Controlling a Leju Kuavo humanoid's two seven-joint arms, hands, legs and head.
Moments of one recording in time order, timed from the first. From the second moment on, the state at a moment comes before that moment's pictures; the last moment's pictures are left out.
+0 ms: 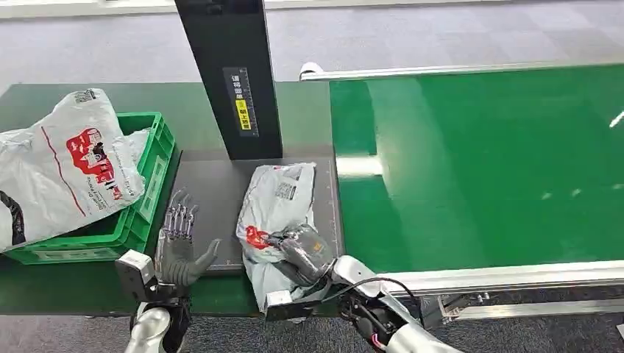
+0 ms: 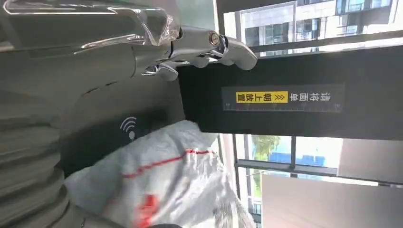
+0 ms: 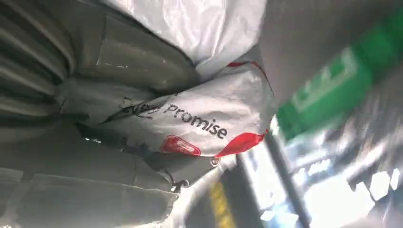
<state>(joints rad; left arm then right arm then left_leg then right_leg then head) -0.11 -0.16 -0.05 -1.25 0.00 -0.15 -0.70 -0.57 0.16 0.86 -0.52 0.68 -0.59 -0.69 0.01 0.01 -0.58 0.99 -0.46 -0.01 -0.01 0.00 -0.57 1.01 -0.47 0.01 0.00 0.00</state>
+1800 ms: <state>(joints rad) -0.22 -0.13 -0.24 -1.25 -0.56 0.08 -0.44 -0.32 0.10 0.34 -0.94 -0.04 0.14 -0.69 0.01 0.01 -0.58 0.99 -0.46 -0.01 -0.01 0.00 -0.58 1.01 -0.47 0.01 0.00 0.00</state>
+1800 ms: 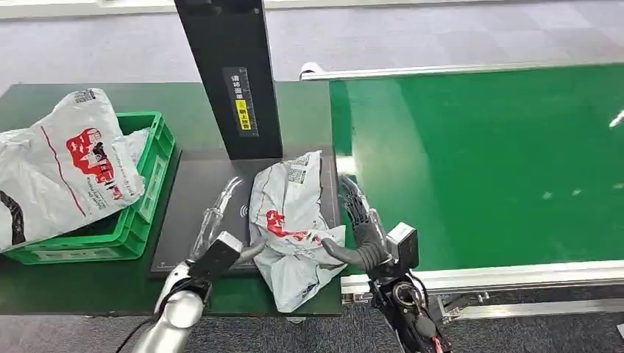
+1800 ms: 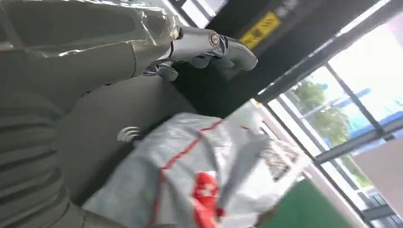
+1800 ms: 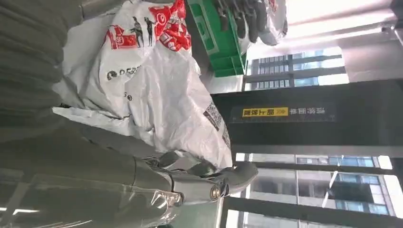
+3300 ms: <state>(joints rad) -0.59 -0.21 -0.52 -0.72 -0.82 -0.10 -0.27 -0.23 0.15 0.11 -1.13 -0.13 0.03 -0.57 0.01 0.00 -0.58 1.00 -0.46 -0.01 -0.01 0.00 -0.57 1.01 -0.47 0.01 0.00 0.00</state>
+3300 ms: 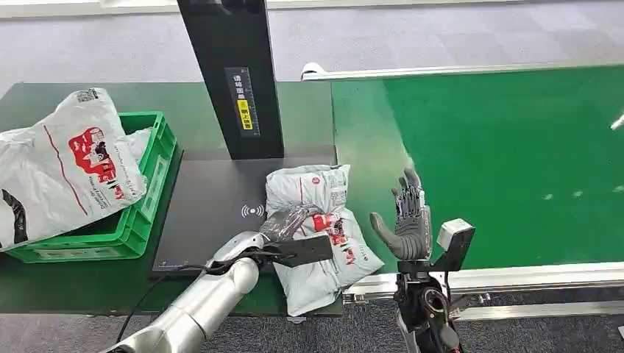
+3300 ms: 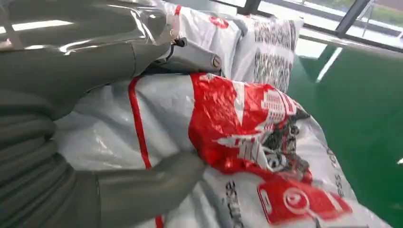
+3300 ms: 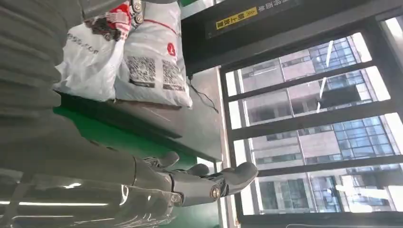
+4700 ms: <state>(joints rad) -0.53 -0.20 -0.52 -0.82 -0.72 0.04 -0.39 -0.19 0.15 0.09 -1.17 -0.13 0.02 -0.56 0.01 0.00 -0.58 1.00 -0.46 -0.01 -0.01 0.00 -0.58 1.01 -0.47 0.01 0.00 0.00</state>
